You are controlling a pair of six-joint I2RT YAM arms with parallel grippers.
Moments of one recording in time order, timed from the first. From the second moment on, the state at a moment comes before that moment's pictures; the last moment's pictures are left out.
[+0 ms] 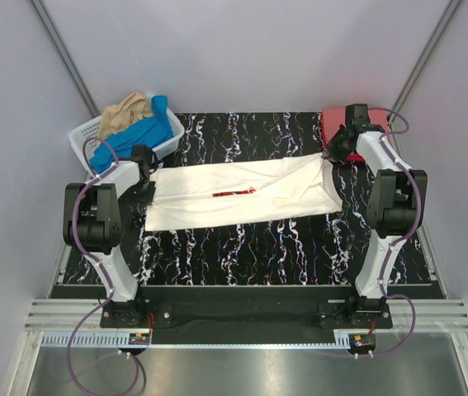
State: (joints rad) left arm -0.02 1.84 1.21 -0.74 -0.33 -1.37; right arm -0.01 2.01 1.64 -0.59 -0.07 0.69
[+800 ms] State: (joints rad) left arm -0.02 1.85 1.22 -0.75 -0.33 -1.40; right arm -0.01 2.25 1.92 -0.56 -0.40 0.50
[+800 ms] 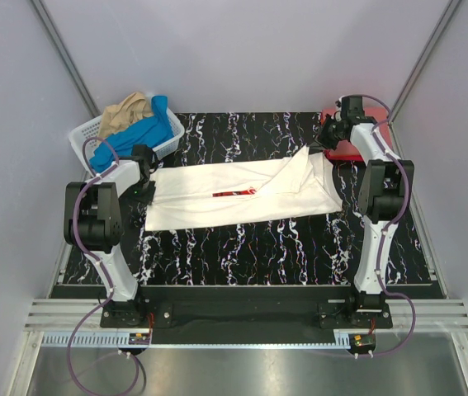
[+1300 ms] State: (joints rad) left arm -0.01 1.85 1.22 -0.76 -0.33 -1.44; right arm -0.01 2.26 1.95 -0.57 -0.34 0.46
